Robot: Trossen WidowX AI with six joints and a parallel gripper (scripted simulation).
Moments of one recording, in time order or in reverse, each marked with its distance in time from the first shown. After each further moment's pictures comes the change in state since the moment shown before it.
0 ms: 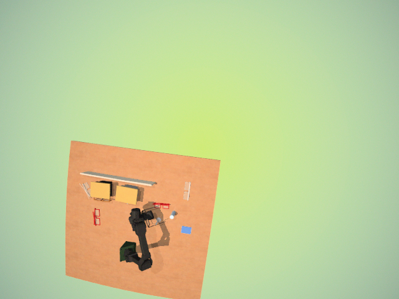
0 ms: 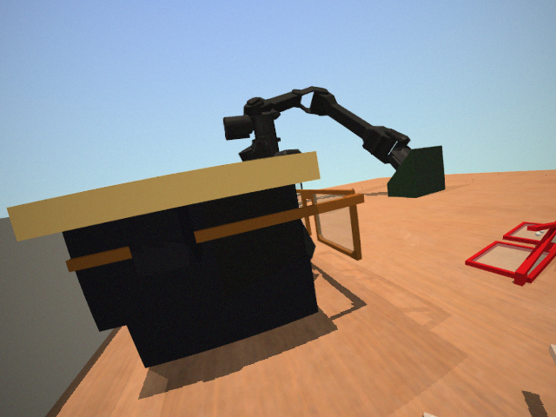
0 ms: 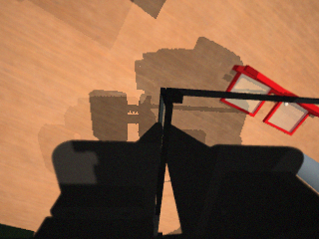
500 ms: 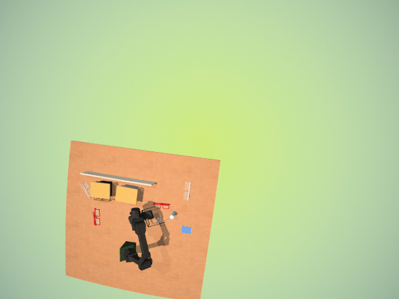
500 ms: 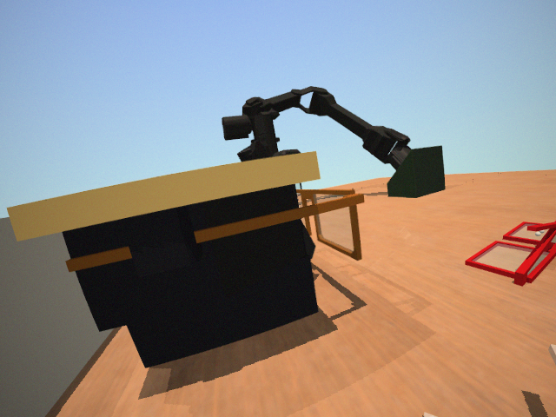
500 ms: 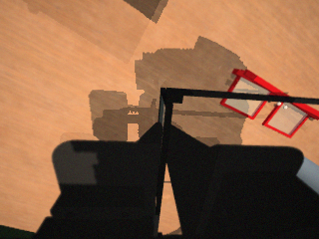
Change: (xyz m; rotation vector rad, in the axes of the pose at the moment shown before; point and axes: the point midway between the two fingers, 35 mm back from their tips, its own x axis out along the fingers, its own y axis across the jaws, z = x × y) arm 0.000 0.001 0.004 0.000 0.000 0.000
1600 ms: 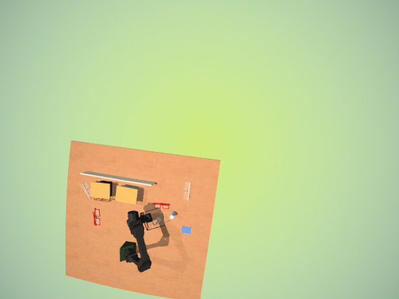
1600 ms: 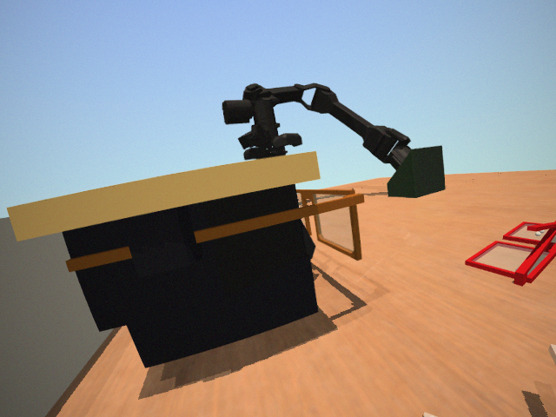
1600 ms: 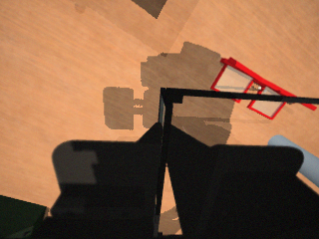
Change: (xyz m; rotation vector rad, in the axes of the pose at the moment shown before) arm -0.038 0.001 -0.010 -0.008 0.009 -0.001
